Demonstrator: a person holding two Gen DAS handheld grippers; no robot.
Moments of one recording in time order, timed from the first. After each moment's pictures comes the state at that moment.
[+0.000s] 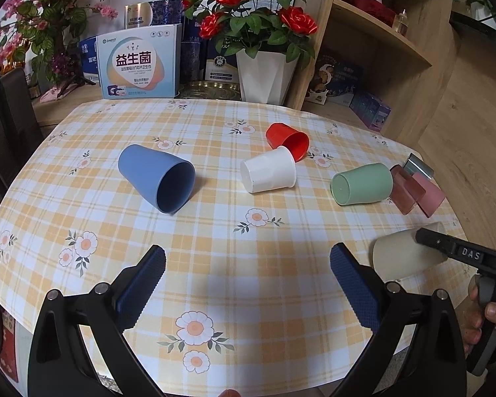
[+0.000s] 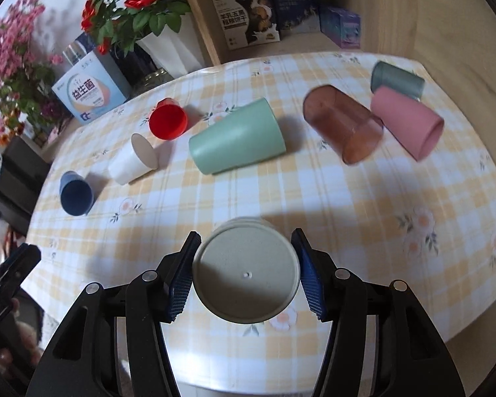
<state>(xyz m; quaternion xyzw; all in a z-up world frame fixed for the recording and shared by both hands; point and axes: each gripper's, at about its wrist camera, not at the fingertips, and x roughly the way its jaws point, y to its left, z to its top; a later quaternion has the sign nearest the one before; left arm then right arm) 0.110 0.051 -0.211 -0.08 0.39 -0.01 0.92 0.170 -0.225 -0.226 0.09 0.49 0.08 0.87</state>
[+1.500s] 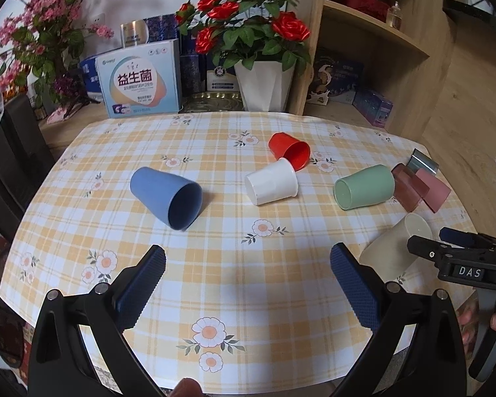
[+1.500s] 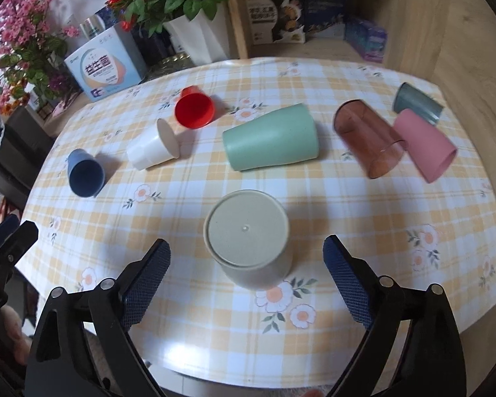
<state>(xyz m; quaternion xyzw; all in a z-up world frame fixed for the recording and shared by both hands) 0.109 0.041 -0.182 -0.03 0.39 0.00 0.92 0.156 -0.194 -0.202 0.04 0.49 0.09 0.87</state>
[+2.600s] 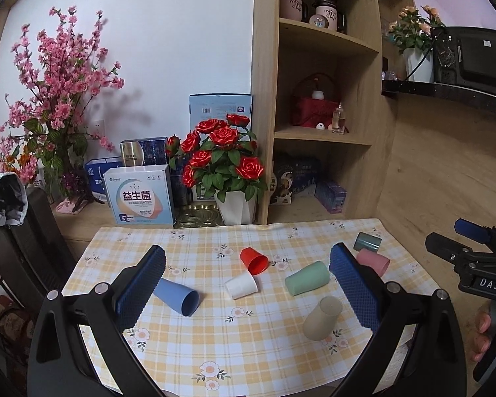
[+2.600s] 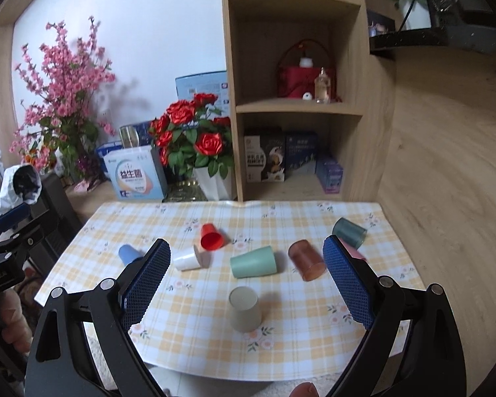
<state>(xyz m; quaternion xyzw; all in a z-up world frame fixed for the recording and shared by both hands) 0.008 0.012 0.013 0.00 0.20 -0.03 0.98 0.019 -0.224 0.021 0.02 0.26 0.07 0.96</state>
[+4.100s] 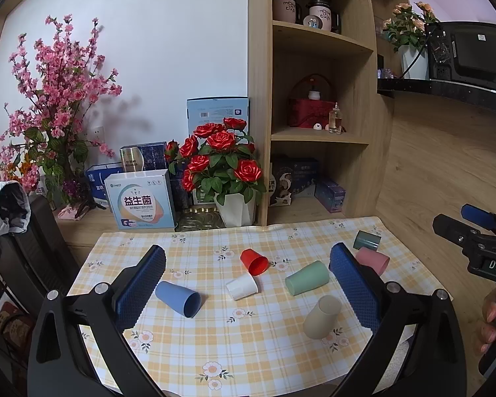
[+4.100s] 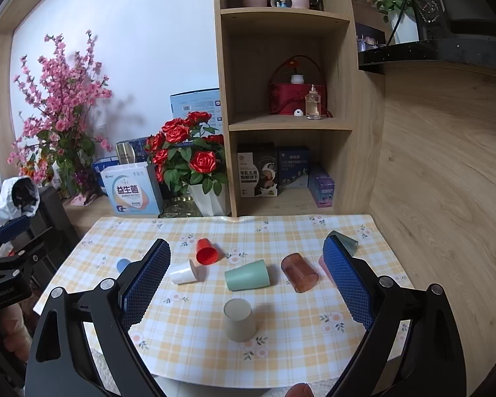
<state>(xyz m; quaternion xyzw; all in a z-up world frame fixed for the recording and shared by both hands) 0.000 0.007 0.020 0.01 0.20 -0.04 0.98 0.007 -0.228 0.032 0.02 0.23 0.05 0.97</state>
